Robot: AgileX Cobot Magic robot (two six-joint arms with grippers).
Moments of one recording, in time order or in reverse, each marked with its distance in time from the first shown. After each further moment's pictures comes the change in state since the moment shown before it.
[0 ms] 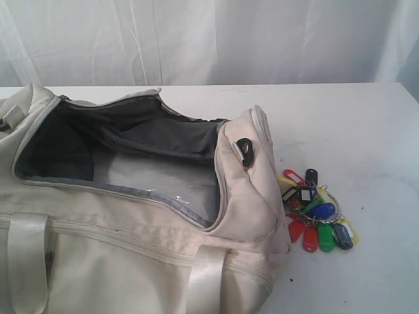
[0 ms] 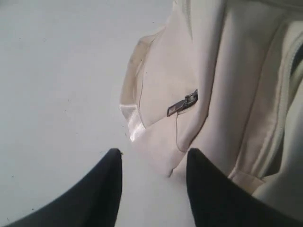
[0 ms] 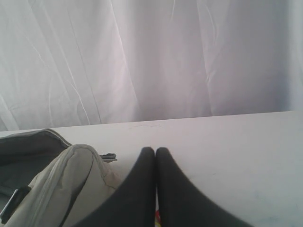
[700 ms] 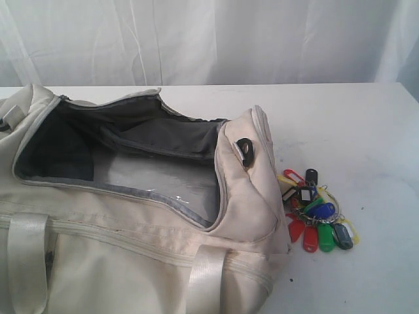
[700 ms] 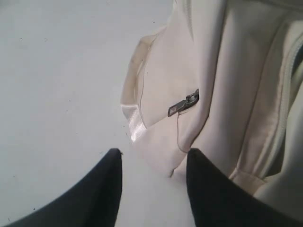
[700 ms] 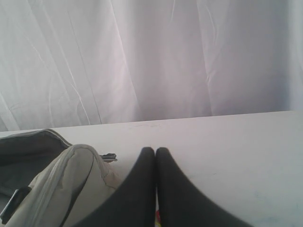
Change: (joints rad) left arm -0.001 0.000 0.000 0.000 0.000 0.004; right arm 0.000 0.000 0.000 0.000 0.000 0.002
